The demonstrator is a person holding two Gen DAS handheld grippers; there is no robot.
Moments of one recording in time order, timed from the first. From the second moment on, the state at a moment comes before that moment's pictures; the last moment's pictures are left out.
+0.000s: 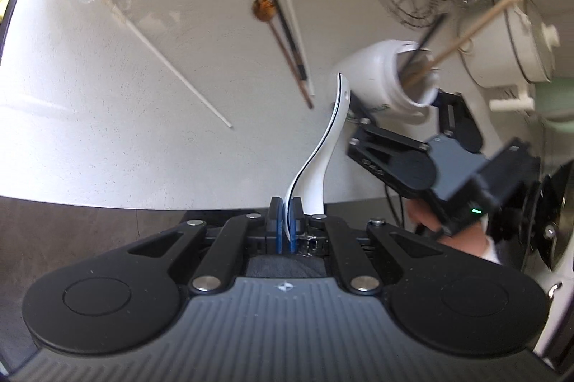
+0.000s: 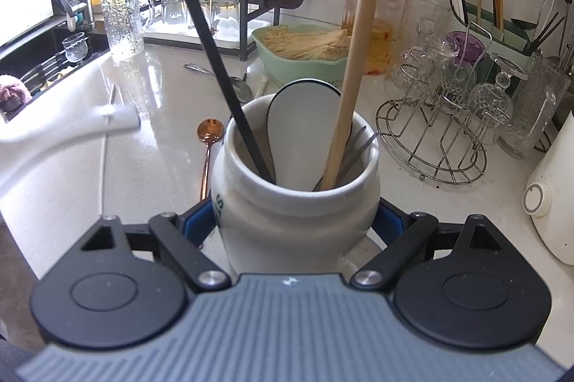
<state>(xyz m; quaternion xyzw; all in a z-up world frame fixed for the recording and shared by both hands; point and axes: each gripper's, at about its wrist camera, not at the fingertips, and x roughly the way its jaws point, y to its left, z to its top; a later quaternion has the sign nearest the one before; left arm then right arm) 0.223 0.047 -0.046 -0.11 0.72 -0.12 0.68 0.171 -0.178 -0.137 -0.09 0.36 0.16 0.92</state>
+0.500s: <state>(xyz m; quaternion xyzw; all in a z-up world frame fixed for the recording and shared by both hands) 0.252 0.007 -0.016 -0.16 0.76 -0.18 0.60 0.171 -0.181 -0.138 -0.10 0.35 0.18 0.91</state>
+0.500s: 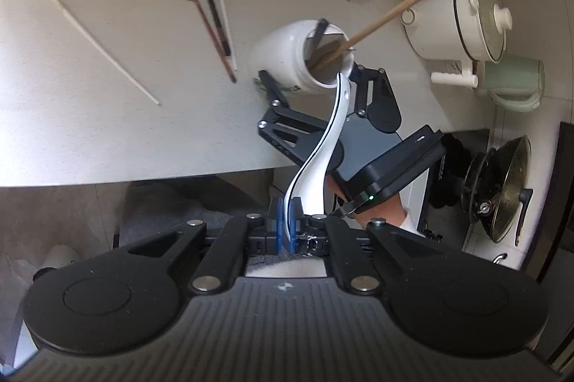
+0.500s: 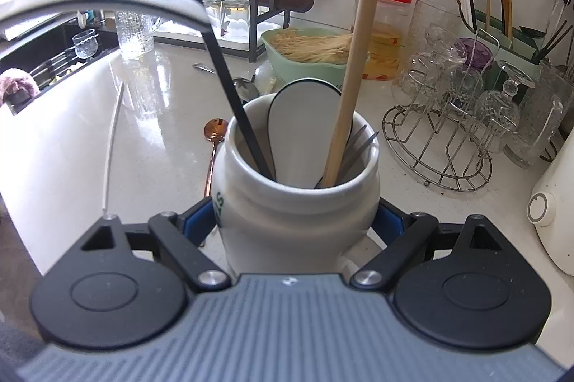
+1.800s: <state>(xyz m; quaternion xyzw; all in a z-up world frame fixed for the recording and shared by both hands) 0.348 -0.054 -0.075 -0.10 0.84 -0.13 0.52 0.170 -0.182 -0.139 -0.10 0.35 0.18 0.91</state>
